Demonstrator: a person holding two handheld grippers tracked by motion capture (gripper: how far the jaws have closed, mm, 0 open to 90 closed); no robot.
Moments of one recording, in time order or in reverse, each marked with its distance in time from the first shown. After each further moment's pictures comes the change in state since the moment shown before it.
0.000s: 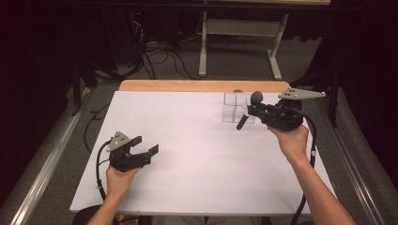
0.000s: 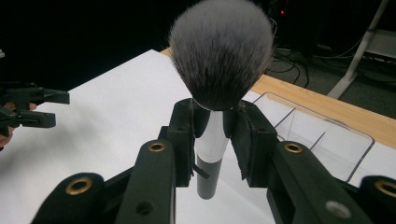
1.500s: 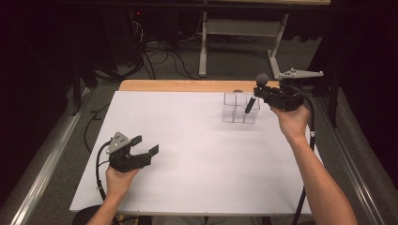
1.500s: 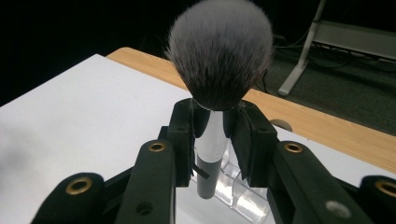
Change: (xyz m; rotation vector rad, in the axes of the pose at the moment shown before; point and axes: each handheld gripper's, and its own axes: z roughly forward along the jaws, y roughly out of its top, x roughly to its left) left arm -0.003 0.001 -0.003 -0.022 -0.001 0.031; right arm -0.041 0.029 0.021 0.042 -0.167 0.042
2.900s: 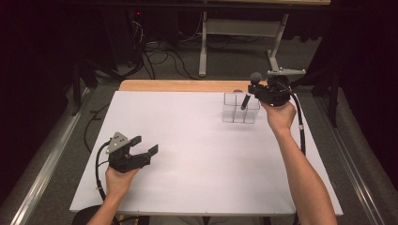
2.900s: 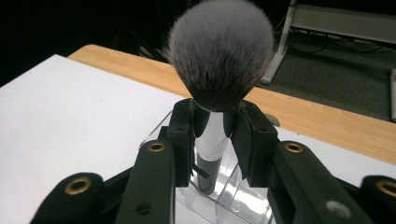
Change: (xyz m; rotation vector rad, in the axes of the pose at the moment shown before) left arm 0.001 0.000 0.000 0.003 0.009 -0.015; right arm -0.010 -0.004 0.048 0.039 -0.089 0.056
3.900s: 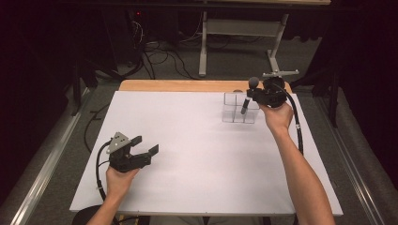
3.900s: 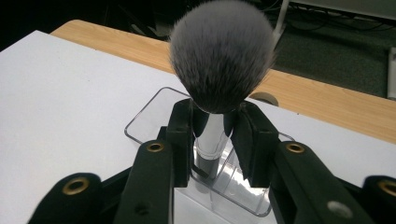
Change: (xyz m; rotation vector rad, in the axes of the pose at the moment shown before) left arm 0.000 0.000 0.001 0.002 -0.001 0.003; right arm -0.003 -0.005 0.014 0.087 -0.019 0.005
